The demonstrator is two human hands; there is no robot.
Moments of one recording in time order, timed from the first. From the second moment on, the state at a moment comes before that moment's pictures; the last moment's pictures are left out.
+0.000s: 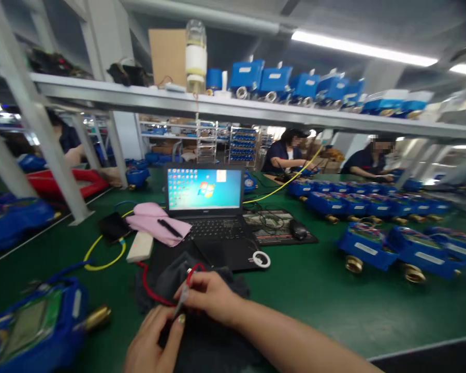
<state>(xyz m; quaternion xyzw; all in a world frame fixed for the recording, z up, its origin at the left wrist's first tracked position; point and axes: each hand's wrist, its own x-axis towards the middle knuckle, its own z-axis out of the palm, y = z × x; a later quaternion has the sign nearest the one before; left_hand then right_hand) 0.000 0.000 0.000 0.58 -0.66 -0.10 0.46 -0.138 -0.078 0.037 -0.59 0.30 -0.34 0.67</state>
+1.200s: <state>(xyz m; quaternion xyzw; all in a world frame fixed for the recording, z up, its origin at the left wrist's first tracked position) -0.007 0.010 0.012 0.59 -0.55 -0.27 0.52 -0.153 -0.080 0.018 -0.59 0.25 -0.28 0.71</state>
